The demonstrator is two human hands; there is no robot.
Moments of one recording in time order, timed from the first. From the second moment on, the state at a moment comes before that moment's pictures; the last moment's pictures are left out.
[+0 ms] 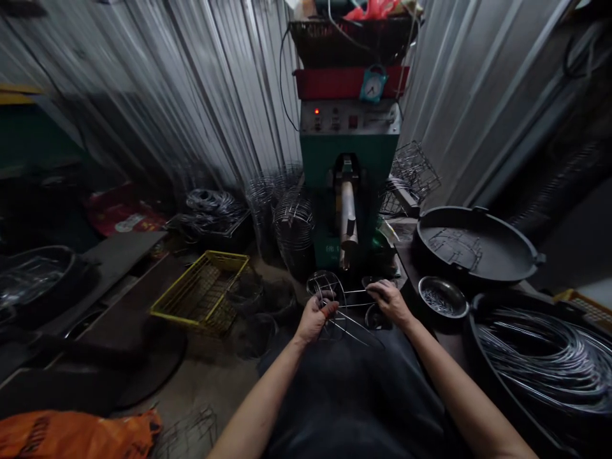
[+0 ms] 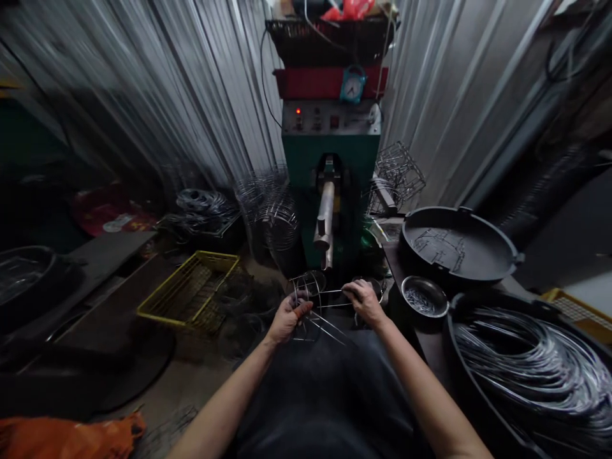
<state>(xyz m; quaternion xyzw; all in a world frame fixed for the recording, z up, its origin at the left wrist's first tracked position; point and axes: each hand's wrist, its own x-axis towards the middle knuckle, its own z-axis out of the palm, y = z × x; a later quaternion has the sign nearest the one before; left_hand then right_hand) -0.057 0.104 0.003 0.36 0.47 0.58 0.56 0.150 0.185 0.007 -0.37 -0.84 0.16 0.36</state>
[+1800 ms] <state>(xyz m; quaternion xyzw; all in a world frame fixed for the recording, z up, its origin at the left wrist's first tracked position) -0.054 0.159 -0.007 0.33 0.42 0.62 0.57 0.143 0.240 0.011 -0.36 -0.85 0.16 0.36</state>
